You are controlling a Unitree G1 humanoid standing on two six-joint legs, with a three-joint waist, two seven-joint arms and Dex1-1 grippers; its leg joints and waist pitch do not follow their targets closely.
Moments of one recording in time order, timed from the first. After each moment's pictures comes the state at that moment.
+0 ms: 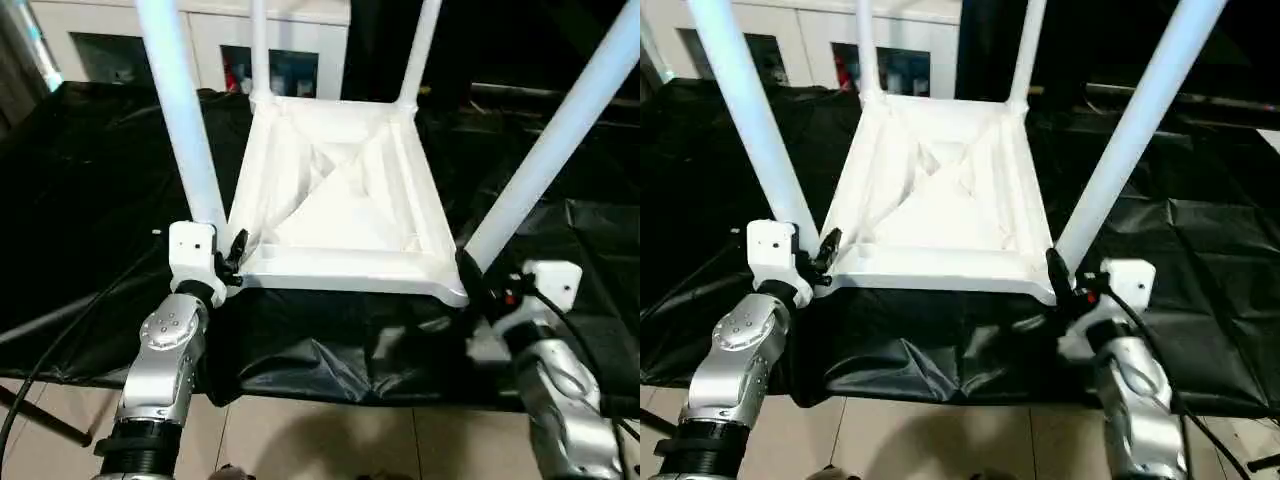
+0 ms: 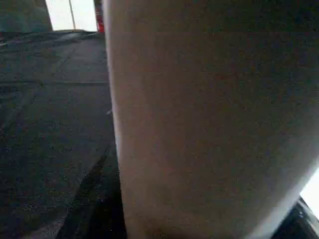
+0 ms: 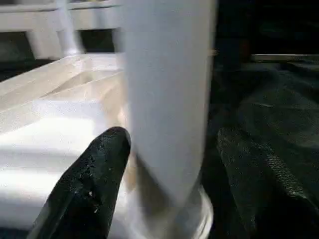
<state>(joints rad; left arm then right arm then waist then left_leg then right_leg) -0.24 0.12 0.09 0.22 -0.08 0.11 -0.16 0.01 -0.19 -0.17 0.09 0.28 -0.04 0.34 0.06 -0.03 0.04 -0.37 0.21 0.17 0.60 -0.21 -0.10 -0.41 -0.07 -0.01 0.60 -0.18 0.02</state>
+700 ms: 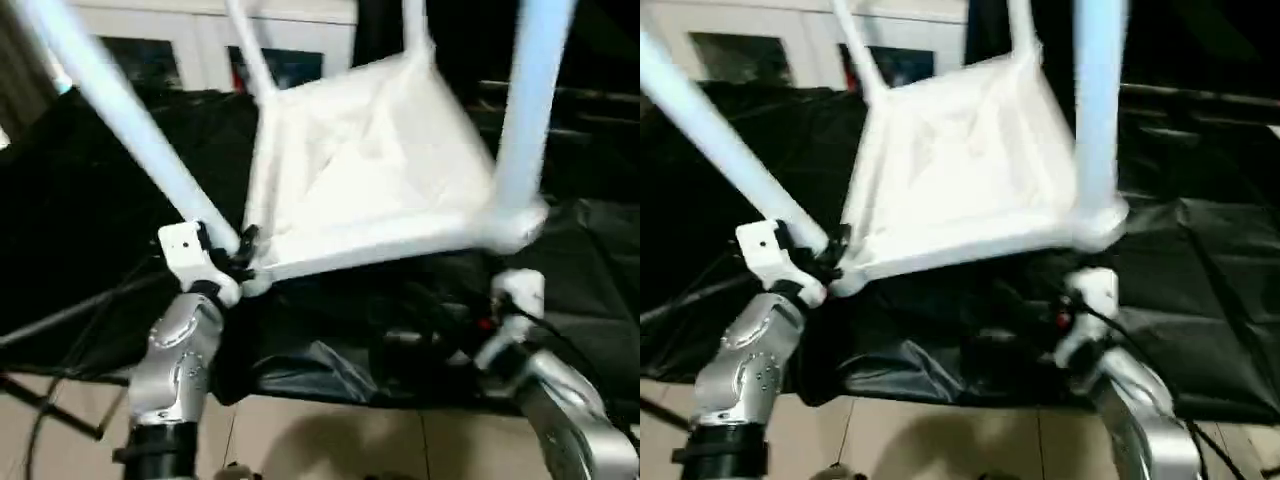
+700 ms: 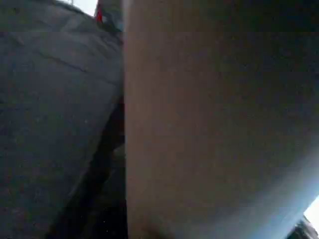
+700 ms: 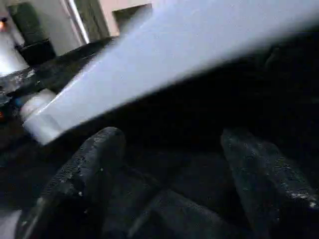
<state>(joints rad) -0.22 -0.04 0.19 0.09 -0.37 0.32 -0.21 0.02 -0.24 -0.04 -0.07 0.44 0.26 0.56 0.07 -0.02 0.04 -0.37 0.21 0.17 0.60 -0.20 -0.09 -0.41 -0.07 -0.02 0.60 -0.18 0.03</state>
